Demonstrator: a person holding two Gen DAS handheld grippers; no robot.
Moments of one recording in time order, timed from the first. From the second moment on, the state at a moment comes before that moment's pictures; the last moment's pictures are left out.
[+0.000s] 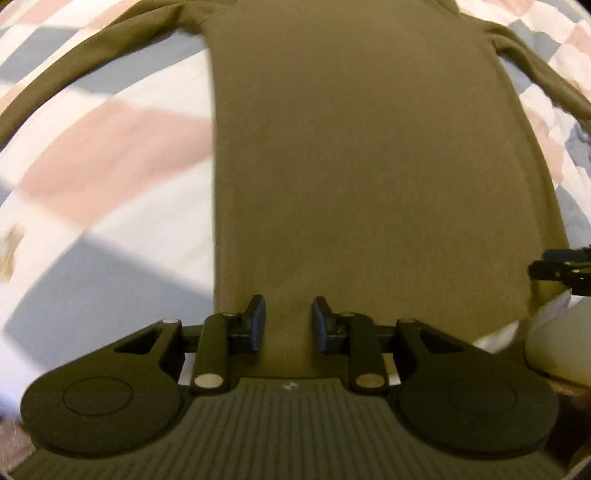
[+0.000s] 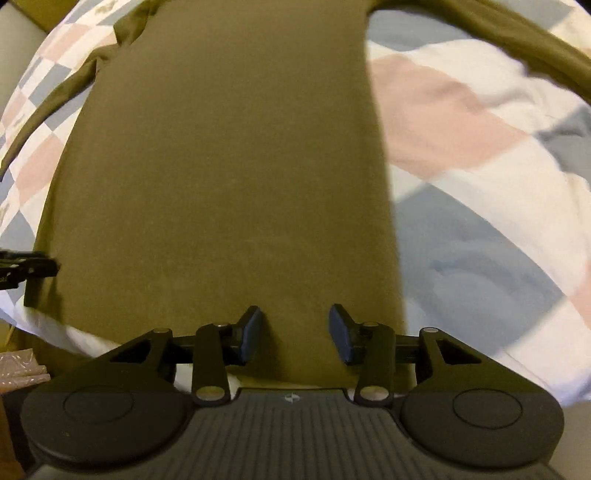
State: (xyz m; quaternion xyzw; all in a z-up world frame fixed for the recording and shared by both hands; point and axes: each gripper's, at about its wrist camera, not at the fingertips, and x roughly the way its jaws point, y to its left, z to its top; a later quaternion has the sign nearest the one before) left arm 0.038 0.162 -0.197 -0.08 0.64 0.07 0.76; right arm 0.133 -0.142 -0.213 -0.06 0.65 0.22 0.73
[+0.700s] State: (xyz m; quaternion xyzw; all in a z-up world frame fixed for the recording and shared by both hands) left arm 0.031 0.076 0.014 -0.07 0.46 0.18 0.87; right arm 0.122 -0.203 -0.013 0.04 0.45 0.25 0.86
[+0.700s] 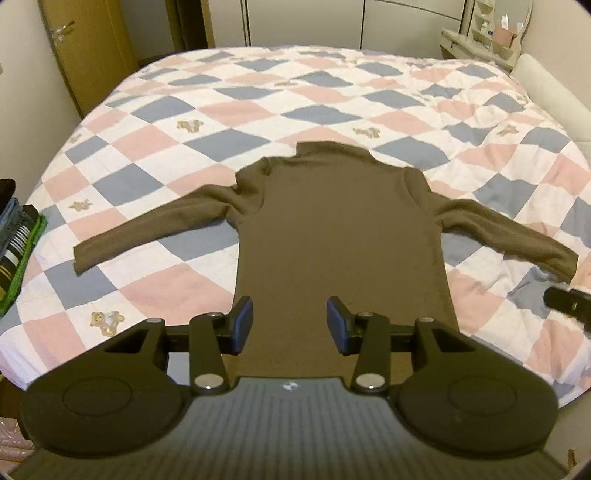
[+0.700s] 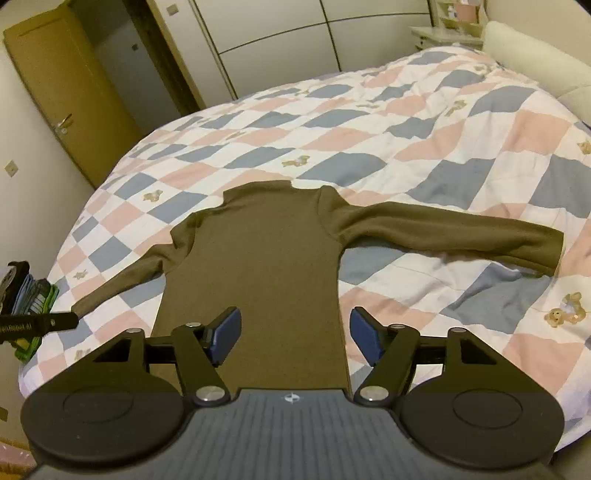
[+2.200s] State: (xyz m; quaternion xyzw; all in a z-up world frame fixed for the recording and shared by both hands) left arm -0.030 0.067 -0.016 -0.09 0.53 0.16 0.83; right arm 0.076 -0.206 -0.046 0.00 0.54 0.22 0.81
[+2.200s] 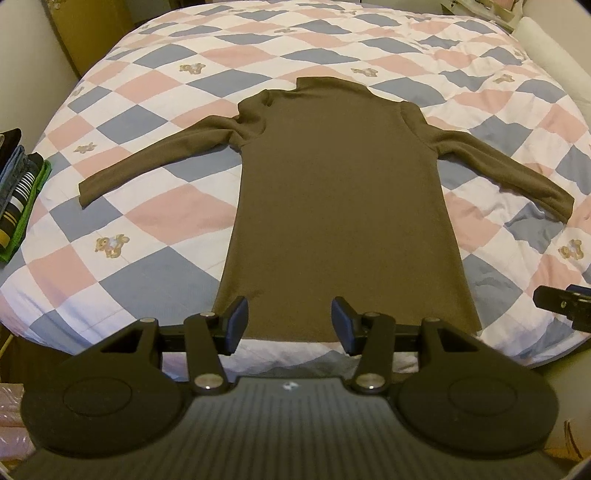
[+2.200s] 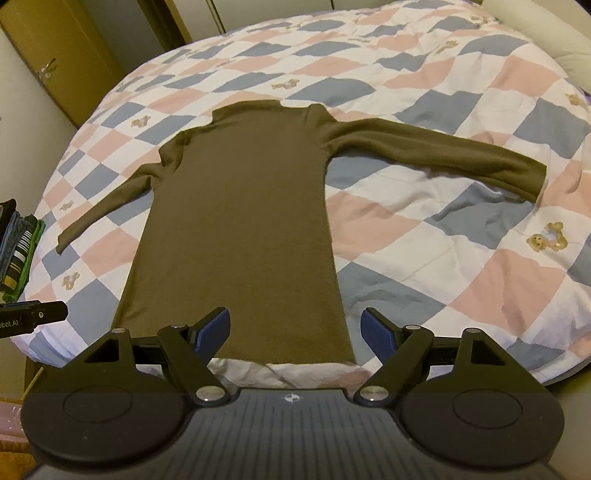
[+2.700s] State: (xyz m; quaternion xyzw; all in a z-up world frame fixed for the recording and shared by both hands) left arm -0.014 0.246 -0.096 -0.30 0.51 0.24 0.77; right arm 0.133 -0.092 -0.112 -0.04 0.59 0.24 0.77
